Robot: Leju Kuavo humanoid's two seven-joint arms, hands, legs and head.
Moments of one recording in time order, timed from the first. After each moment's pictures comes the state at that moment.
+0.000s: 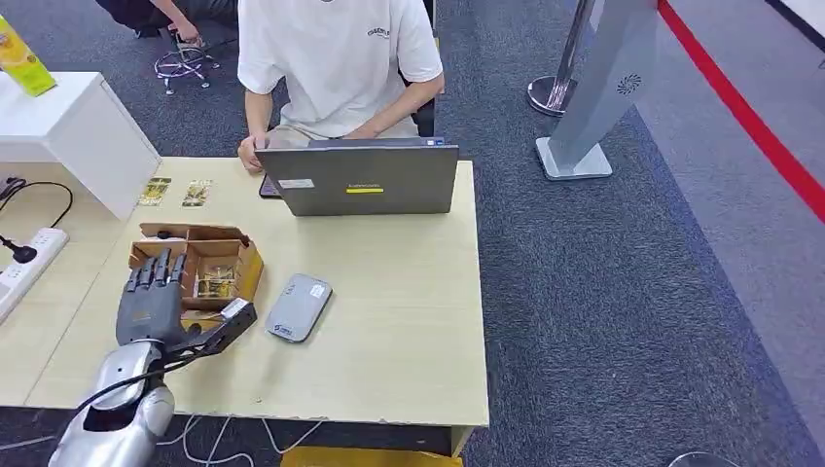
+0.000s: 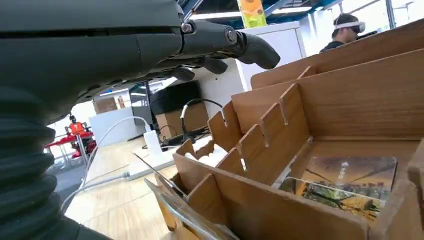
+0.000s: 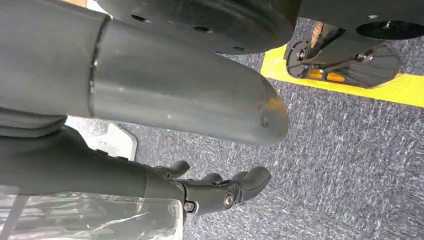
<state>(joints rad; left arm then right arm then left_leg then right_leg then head) -0.17 0.22 -0.12 -1.23 -1.36 0.03 0.16 -0.07 0.19 -0.92 -0.20 1.39 -0.26 -0.01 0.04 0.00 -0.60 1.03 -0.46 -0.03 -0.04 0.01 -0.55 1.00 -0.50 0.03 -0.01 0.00</state>
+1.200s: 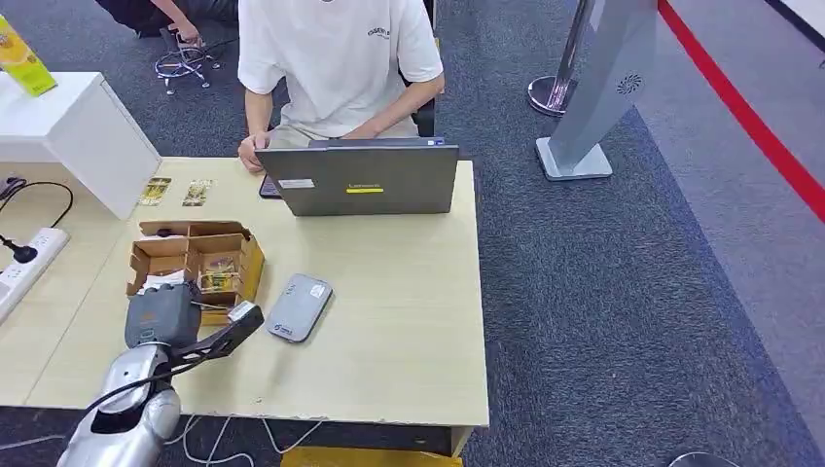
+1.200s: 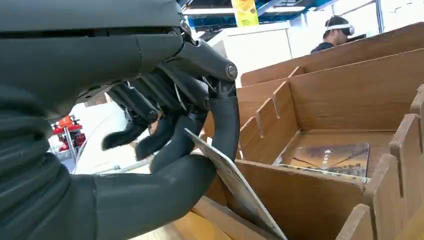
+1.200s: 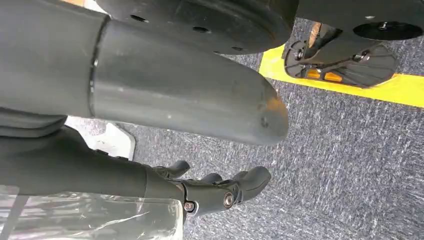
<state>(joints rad) -0.16 0.21 -0.13 -1.22 -1.33 0.07 0.13 -0.07 0.19 -0.92 -0.20 1.39 -0.26 -0.01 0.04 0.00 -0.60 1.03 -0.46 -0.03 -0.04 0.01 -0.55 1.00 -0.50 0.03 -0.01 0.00</state>
